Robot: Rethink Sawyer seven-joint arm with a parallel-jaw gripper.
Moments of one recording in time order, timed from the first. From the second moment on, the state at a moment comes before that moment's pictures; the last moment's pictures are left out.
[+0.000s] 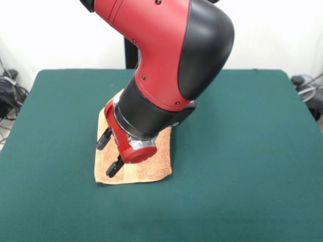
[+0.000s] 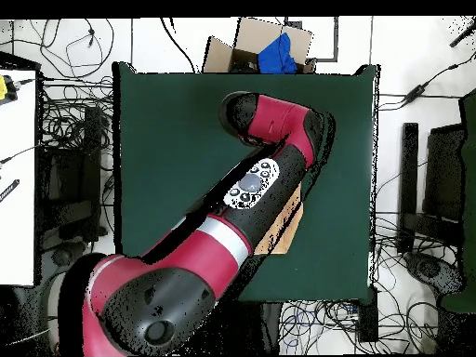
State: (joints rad) arm 0.07 0.03 -0.85 0.93 0.49 0.77 2.46
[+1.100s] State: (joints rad) arm 0.03 0.05 -0.77 0.93 0.49 0.67 2.46
